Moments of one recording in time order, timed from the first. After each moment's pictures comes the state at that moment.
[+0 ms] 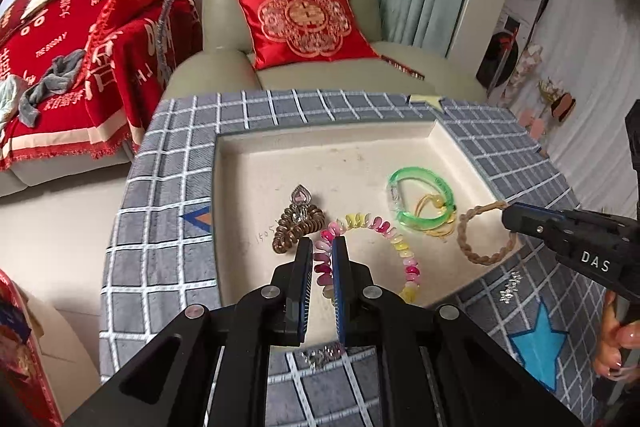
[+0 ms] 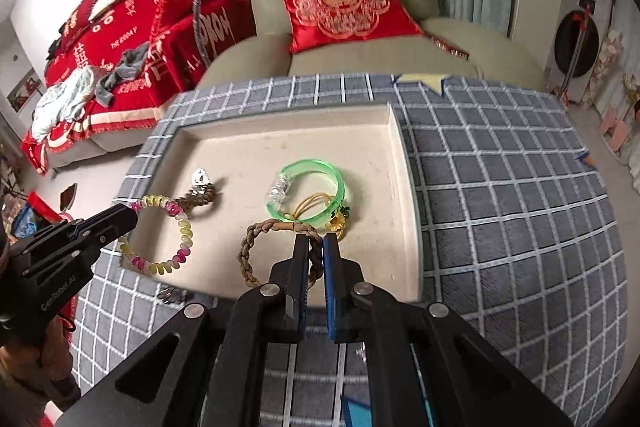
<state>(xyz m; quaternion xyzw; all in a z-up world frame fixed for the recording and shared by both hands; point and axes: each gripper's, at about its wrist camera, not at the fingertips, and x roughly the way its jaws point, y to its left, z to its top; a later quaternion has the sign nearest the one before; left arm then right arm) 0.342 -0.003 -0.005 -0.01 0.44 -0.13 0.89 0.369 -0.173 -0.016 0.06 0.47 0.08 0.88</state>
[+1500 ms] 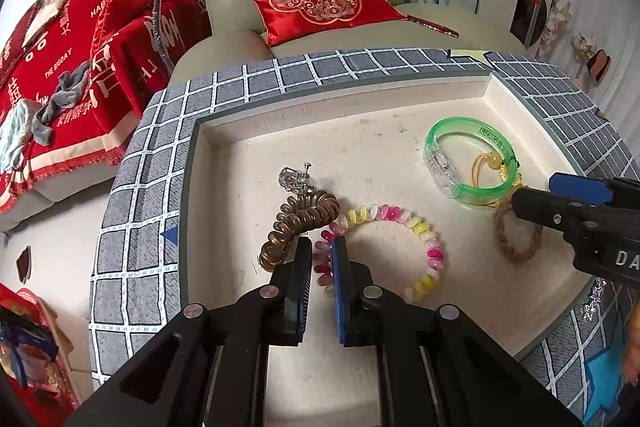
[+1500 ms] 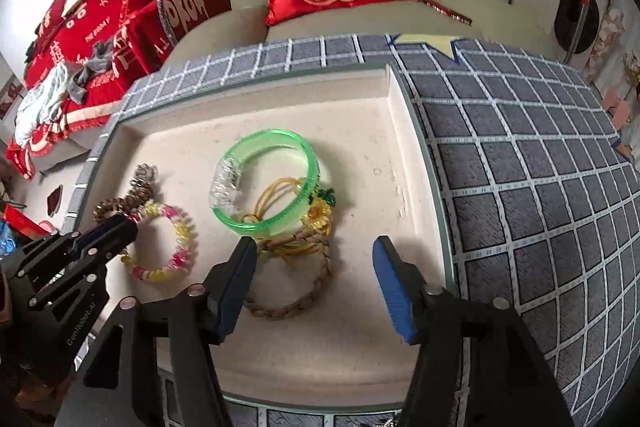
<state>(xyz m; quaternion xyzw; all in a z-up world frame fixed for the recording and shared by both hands) 0.388 -0.031 -0.055 0.07 0.46 -0.07 0.88 0.425 -0.175 -0.073 0.07 0.50 0.06 0.86</state>
